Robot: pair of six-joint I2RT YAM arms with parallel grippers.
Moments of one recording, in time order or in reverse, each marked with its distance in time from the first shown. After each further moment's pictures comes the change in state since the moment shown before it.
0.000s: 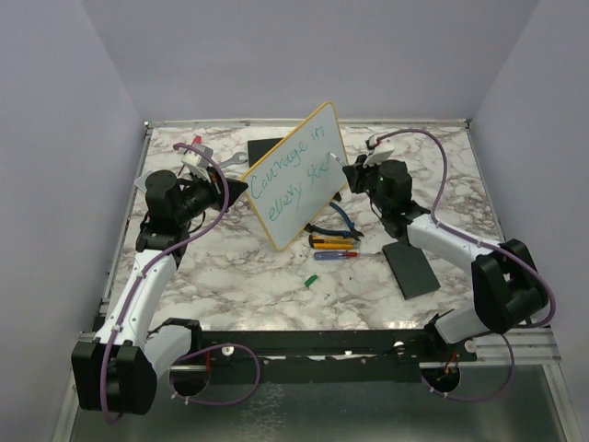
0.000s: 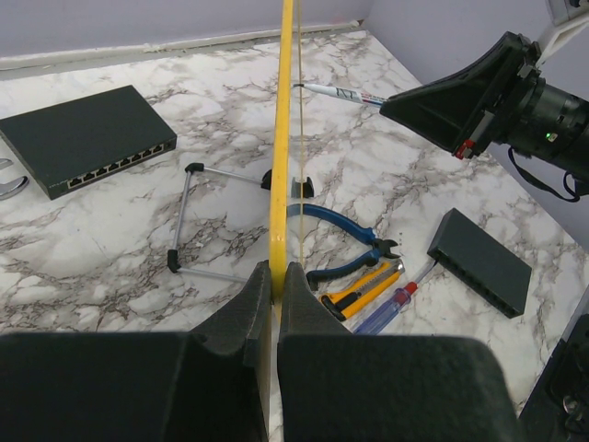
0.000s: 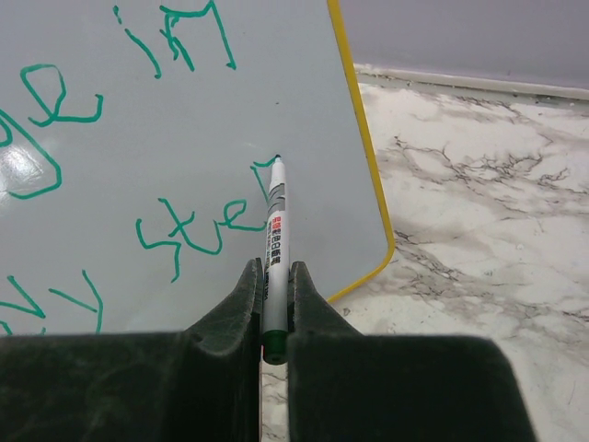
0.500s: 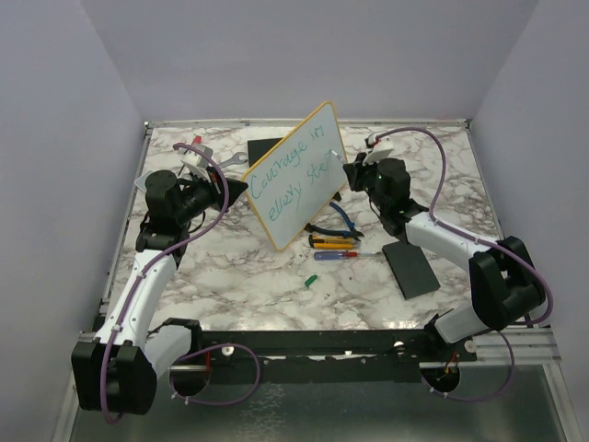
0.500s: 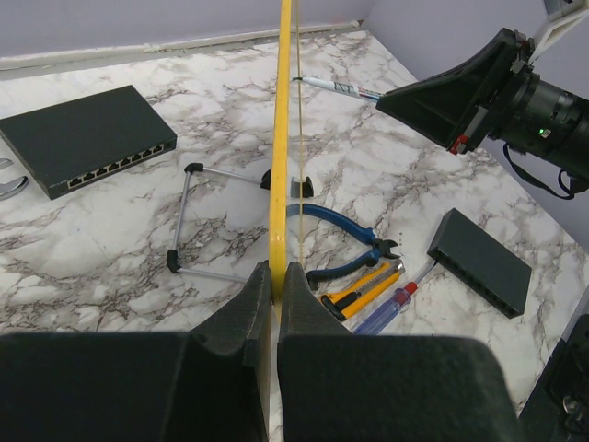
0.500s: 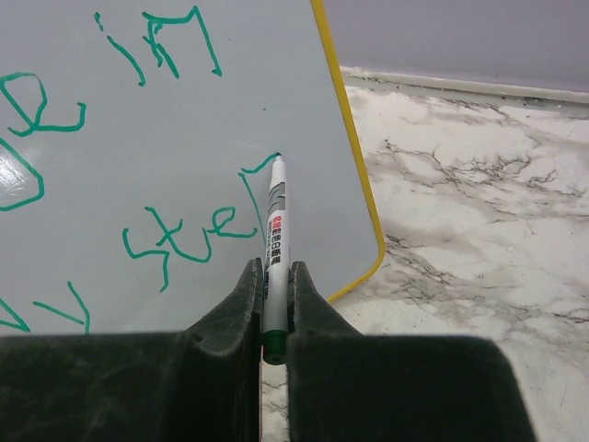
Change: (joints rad) left arm 0.000 0.000 0.000 0.000 0.000 0.000; right arm 0.000 0.027 0.025 0.003 0.033 -0.007
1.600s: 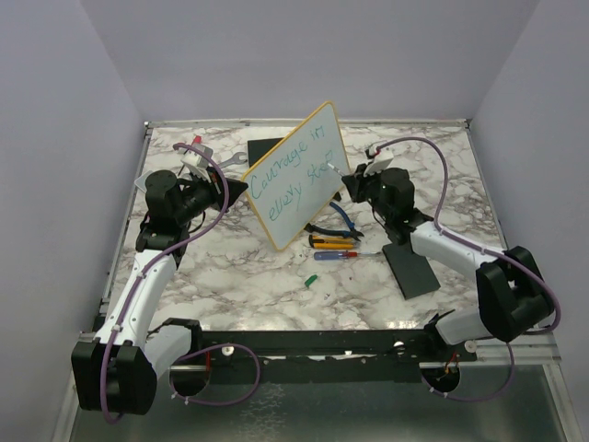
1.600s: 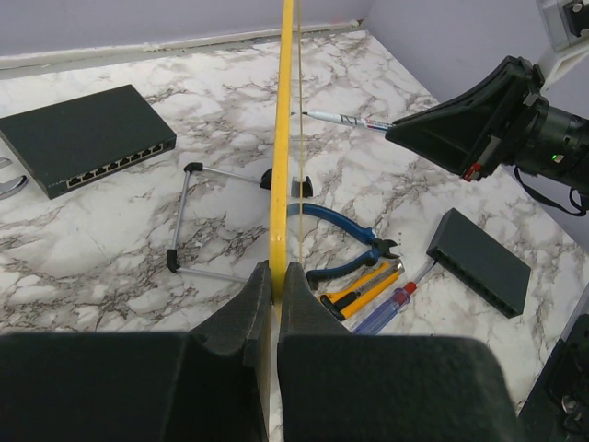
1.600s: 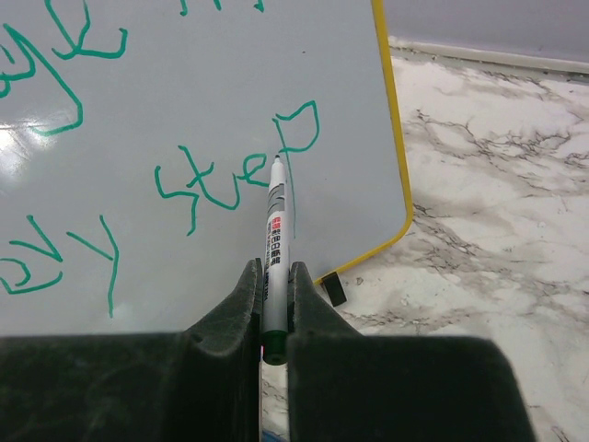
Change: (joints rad) left arm 0.000 0.000 0.000 0.000 0.000 -0.002; right arm 0.003 -0.061 -0.085 -0.005 -0.076 0.000
